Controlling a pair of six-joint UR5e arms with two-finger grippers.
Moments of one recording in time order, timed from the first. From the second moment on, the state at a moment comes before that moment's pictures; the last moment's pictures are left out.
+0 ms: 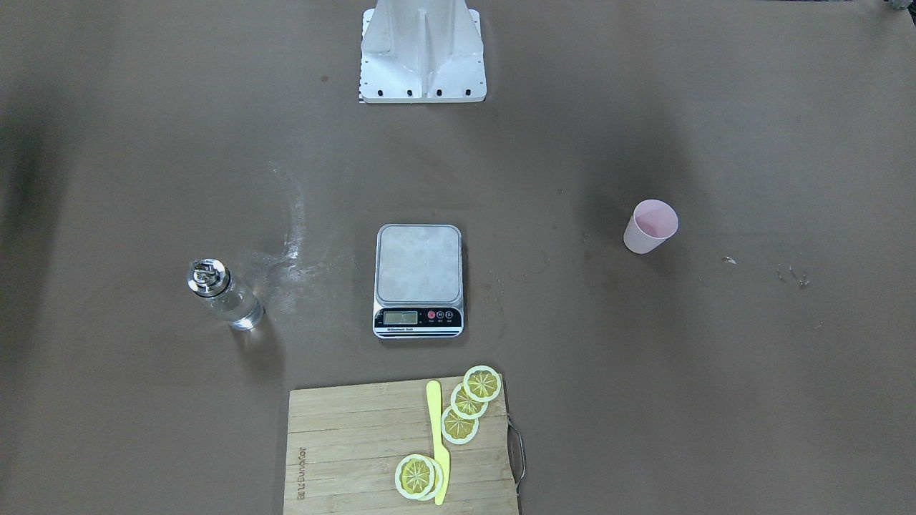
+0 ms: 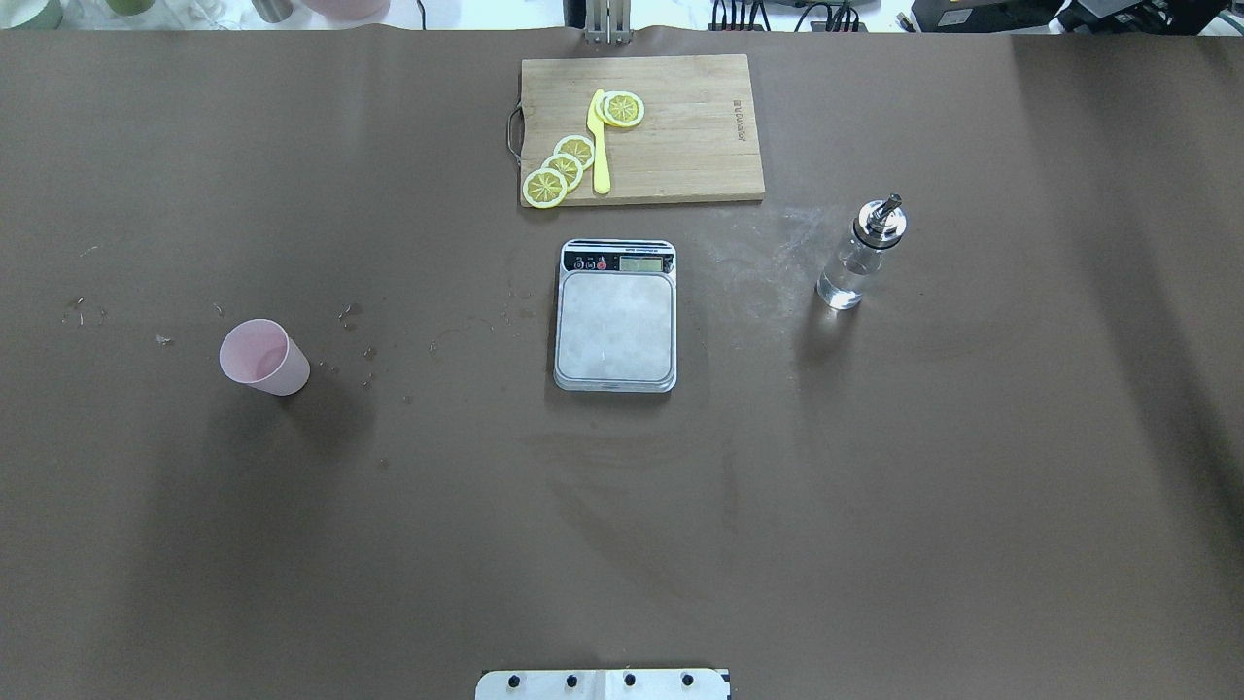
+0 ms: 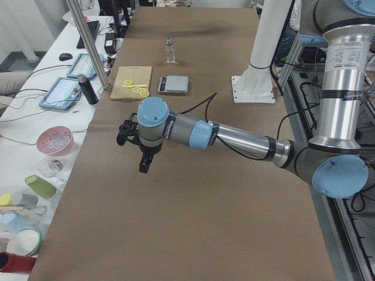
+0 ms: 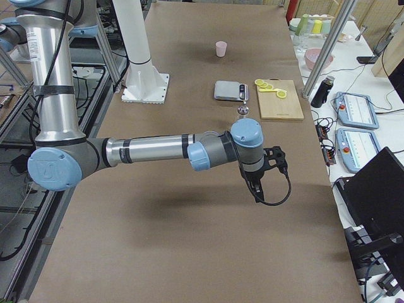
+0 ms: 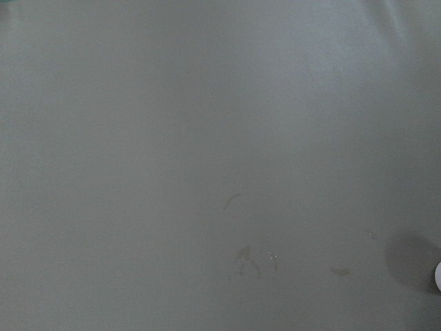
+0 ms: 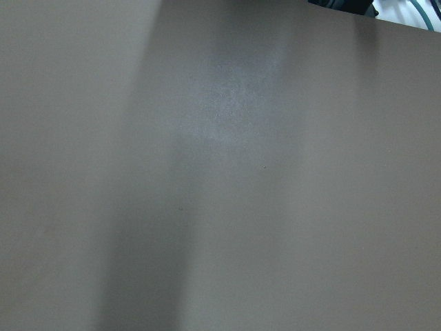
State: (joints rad) left arm -1.61 -1.60 -1.80 -1.62 -2.47 -0.02; right arm 1.56 -1.51 1.64 -1.35 2.28 0.06
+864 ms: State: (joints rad) left arm -1.60 -1.61 -1.82 -1.61 -2.47 -0.02; right arm 1.56 -1.51 1.64 -1.39 2.30 0.06
